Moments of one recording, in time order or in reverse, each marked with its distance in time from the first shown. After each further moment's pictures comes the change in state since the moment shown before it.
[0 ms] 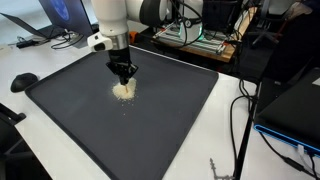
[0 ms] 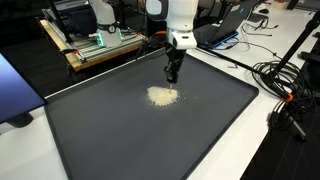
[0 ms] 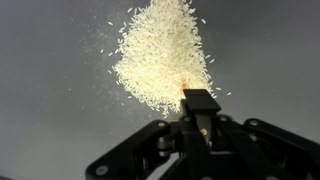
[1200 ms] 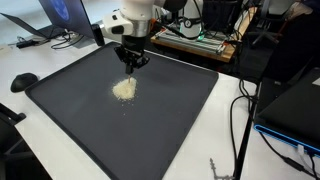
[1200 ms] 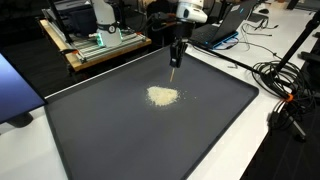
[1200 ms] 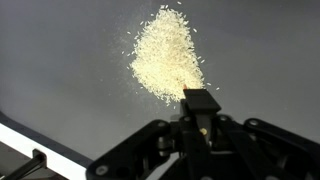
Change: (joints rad) arm 0.188 -0.147 -0.065 -0.071 -0.301 -0.120 0.362
